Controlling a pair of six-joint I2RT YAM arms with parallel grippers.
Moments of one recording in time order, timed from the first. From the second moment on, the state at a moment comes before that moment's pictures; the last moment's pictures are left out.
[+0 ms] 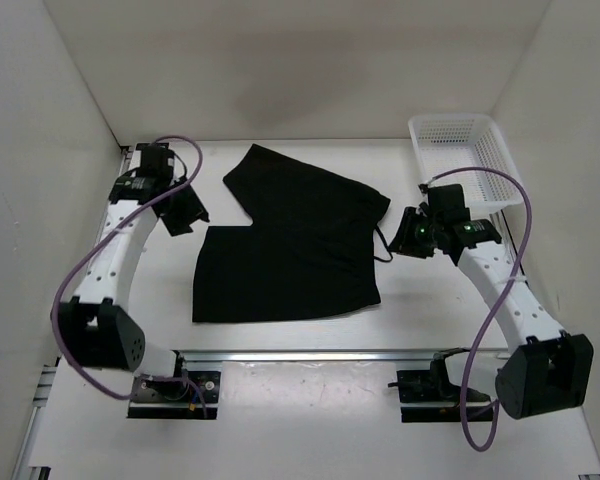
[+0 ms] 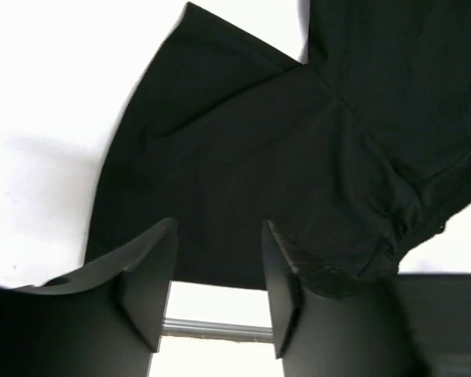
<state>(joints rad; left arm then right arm) -0.06 1.37 1.37 -0.99 0.04 -0.59 0.23 1.15 0.99 -0.73 -0.21 0.40</state>
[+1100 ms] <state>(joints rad) -0.12 1.33 0.71 -0.95 -0.01 -0.98 0.21 0.95 0.50 -0.60 -0.44 0.79</state>
